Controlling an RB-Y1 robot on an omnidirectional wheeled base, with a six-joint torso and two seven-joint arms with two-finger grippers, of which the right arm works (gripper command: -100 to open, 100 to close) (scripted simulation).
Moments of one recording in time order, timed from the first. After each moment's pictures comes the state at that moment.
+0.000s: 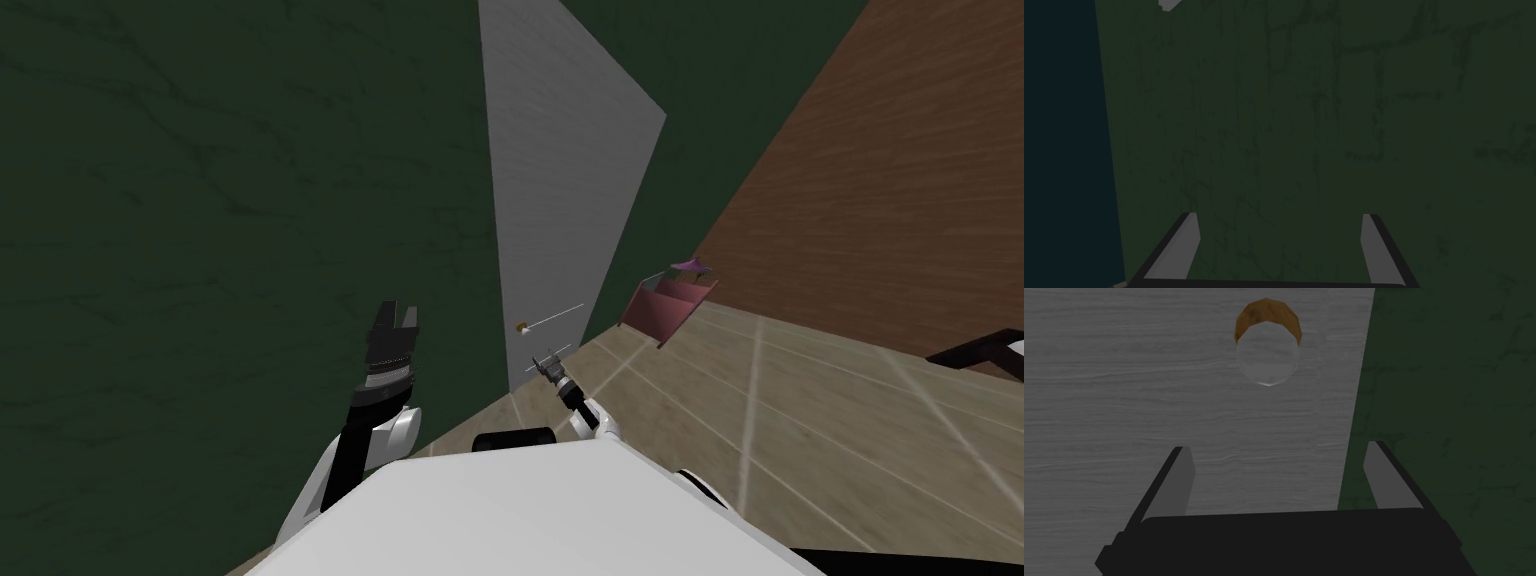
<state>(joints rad) -0.09 -0.18 0.13 -0.70 0.32 -0.88 1.16</state>
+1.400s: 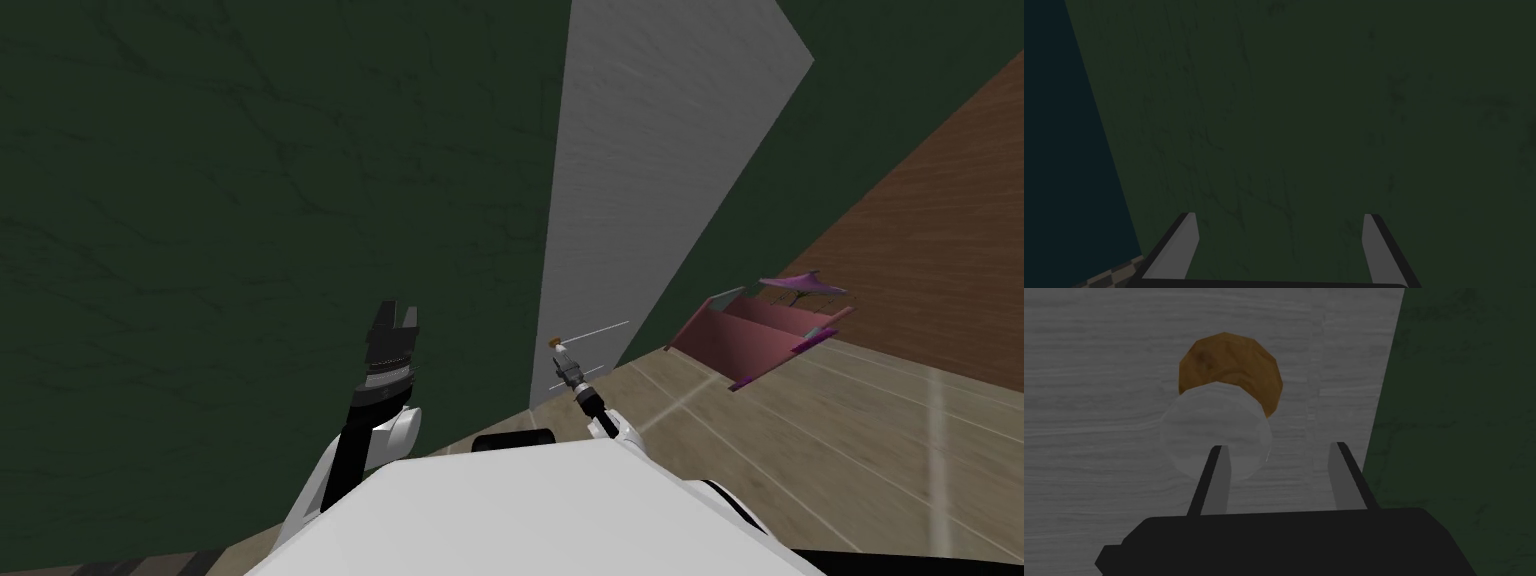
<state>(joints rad) -0.09 -0.22 -0.07 -0.58 0.35 -0.98 1.13</state>
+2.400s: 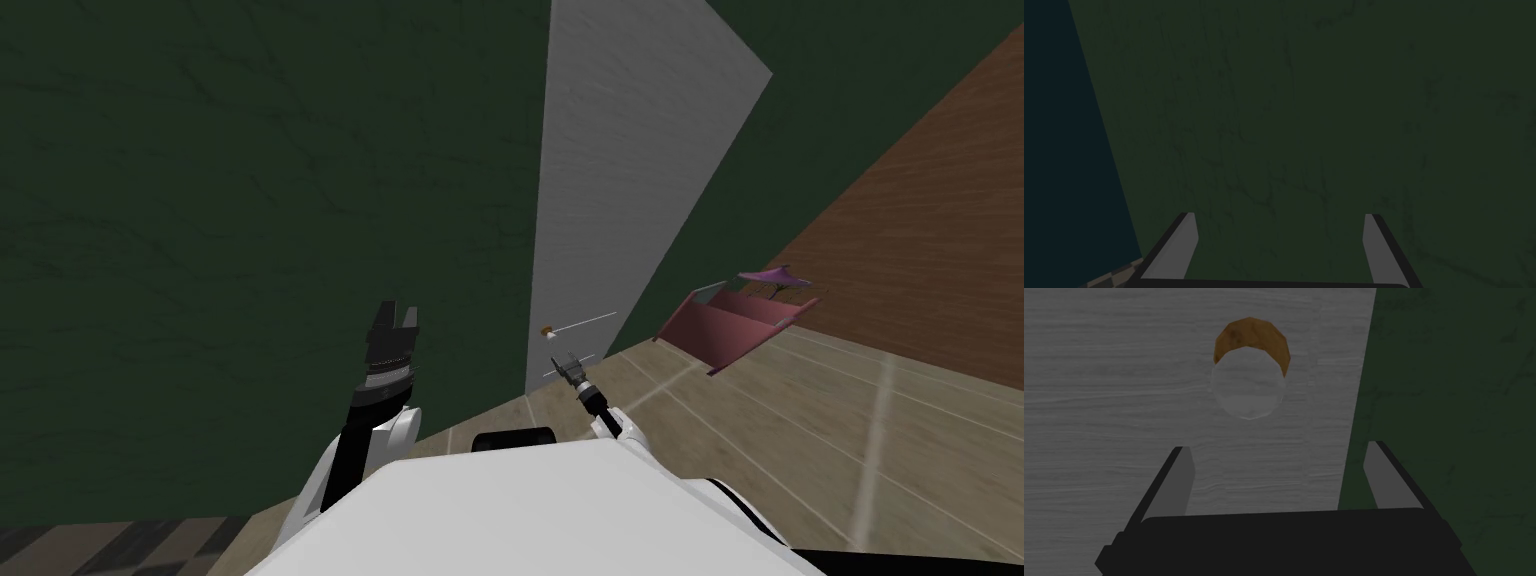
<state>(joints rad) -0.09 -0.25 -0.06 -0.59 0.36 -0.98 1.11</state>
